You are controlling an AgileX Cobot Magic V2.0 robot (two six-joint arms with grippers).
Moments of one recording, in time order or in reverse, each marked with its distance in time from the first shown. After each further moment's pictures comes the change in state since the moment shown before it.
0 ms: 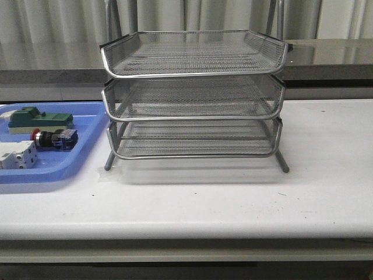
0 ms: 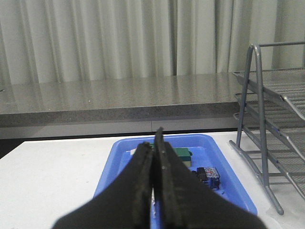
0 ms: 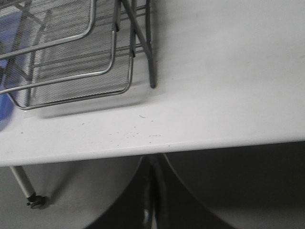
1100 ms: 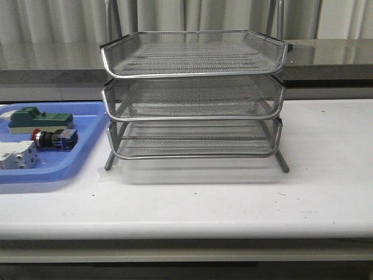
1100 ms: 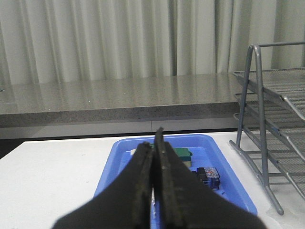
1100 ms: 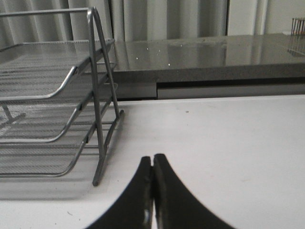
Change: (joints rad) left arm 0.000 0.000 0.000 0.000 0.000 0.000; right arm 0.000 -0.637 0.721 -0.343 -0.788 0.000
